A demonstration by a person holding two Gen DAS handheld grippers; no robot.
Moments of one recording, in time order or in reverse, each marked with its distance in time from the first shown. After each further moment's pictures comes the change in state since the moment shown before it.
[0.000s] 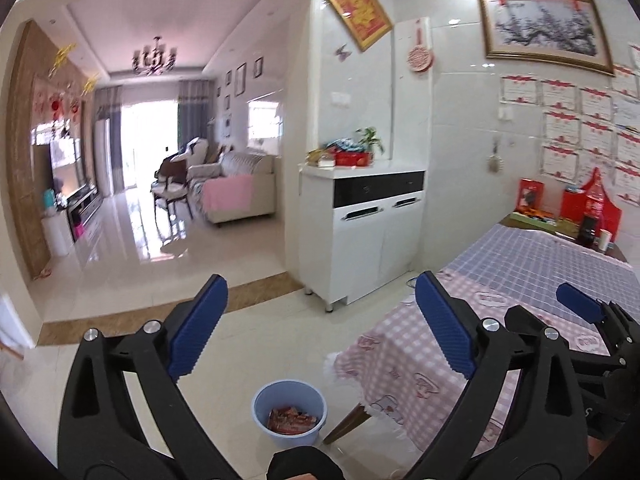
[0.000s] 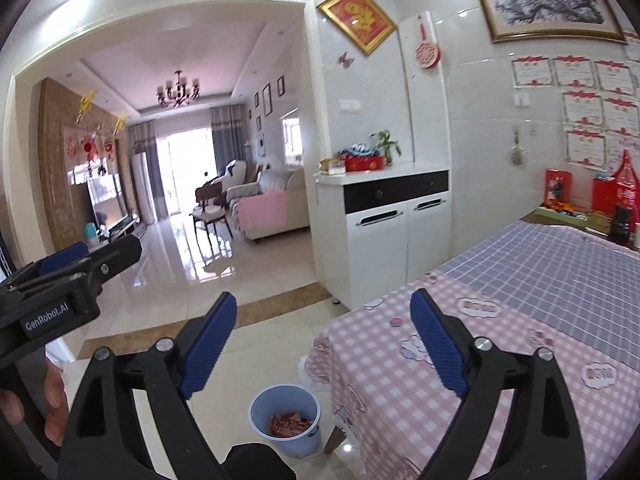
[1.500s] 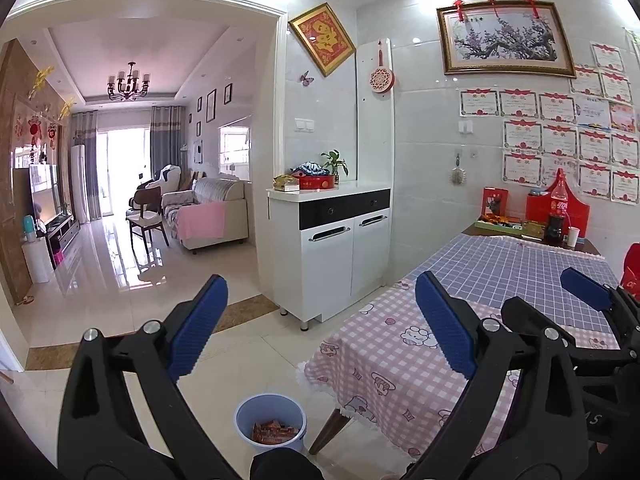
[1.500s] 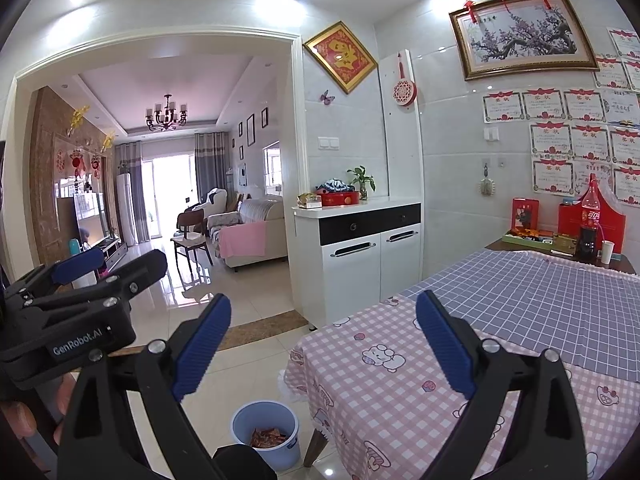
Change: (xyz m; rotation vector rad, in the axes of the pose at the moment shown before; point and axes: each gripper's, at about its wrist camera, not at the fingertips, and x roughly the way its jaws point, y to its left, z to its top) left arm -0.060 -0.033 -0.011 0.049 -0.087 -0.098; right arm -0.093 0.004 0.000 -0.023 -0.113 -0.084
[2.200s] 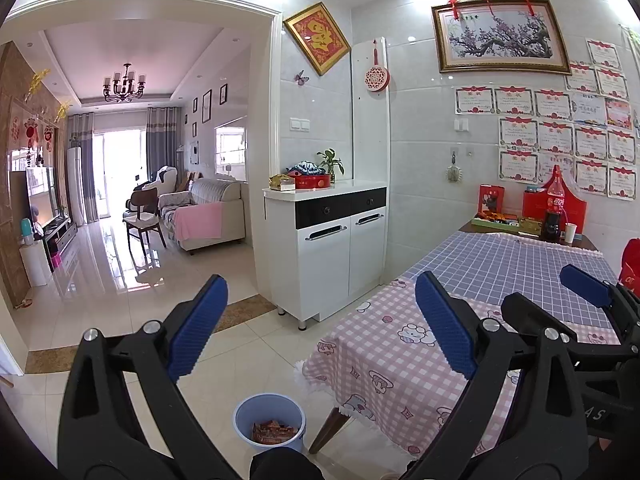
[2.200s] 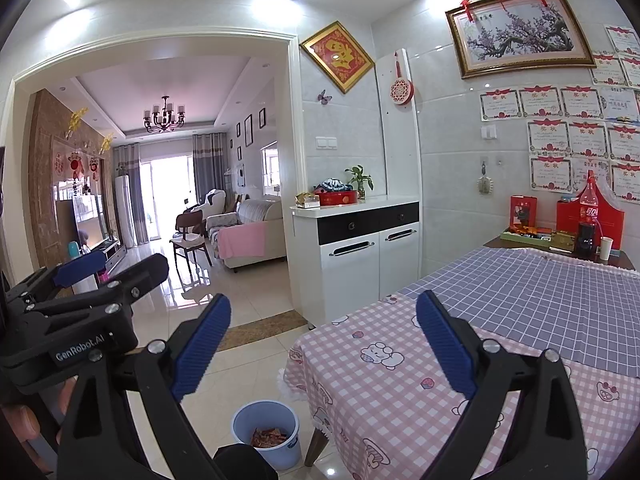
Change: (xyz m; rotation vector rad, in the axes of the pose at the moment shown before) left arm 0.001 -0.006 -0.002 0.007 0.002 -0.008; right arm -0.003 0.000 -0.003 0.011 -0.001 -0.005
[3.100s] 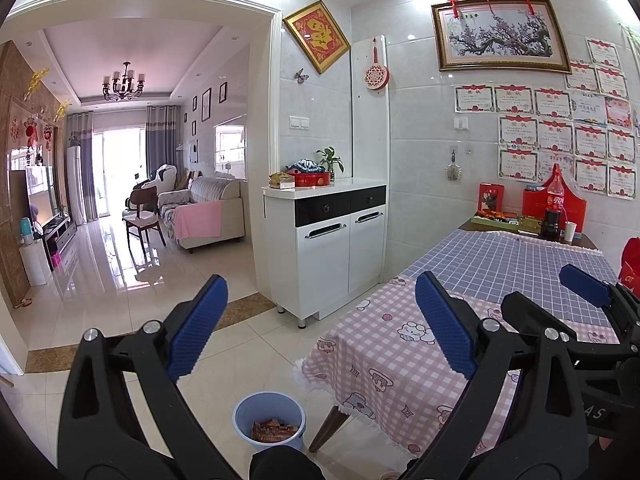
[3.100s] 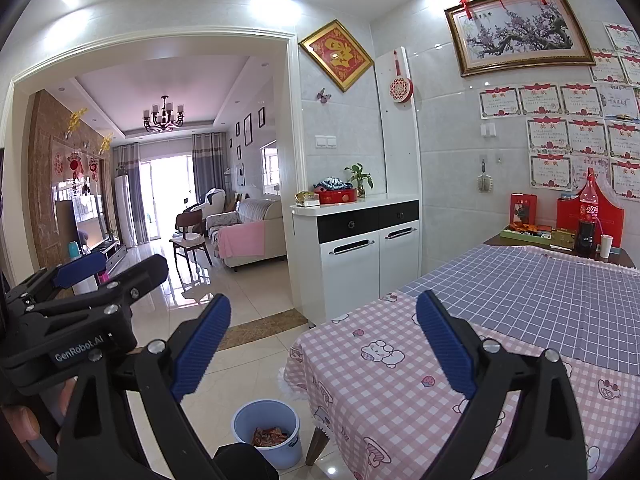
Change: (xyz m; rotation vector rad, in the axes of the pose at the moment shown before) left arm 0.000 0.001 -0.001 0.000 0.002 -0.002; right arm 0.000 0.001 -0.002 0.002 0.002 0.001
